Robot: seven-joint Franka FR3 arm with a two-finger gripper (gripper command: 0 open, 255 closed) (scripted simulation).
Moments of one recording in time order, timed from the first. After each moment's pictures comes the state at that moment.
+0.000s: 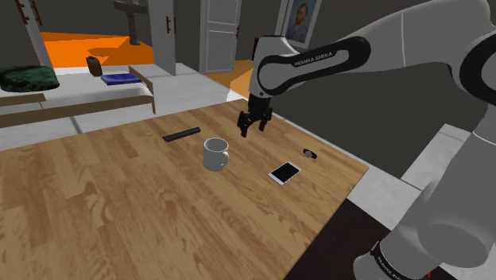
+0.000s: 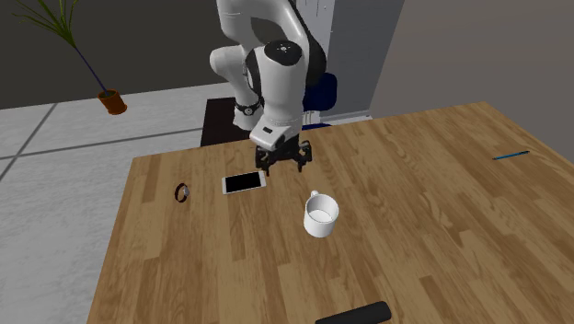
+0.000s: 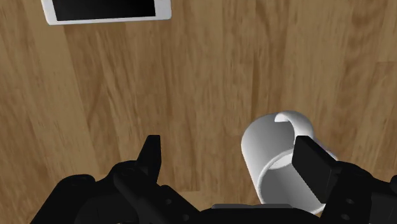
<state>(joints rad) 0.11 0.09 0.08 -2.00 -0.03 2.11 0.17</state>
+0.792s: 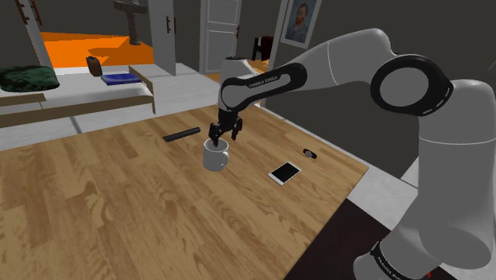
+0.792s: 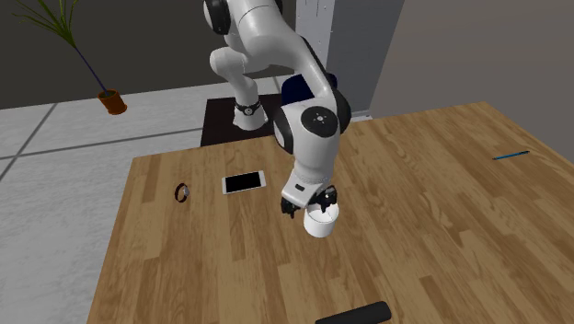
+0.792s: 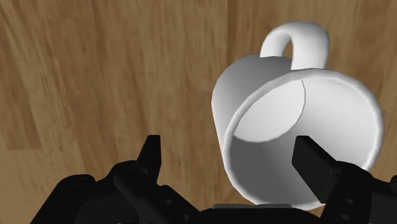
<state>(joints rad) 0.16 0.49 0.10 -1.64 -0.06 2.15 0.22</state>
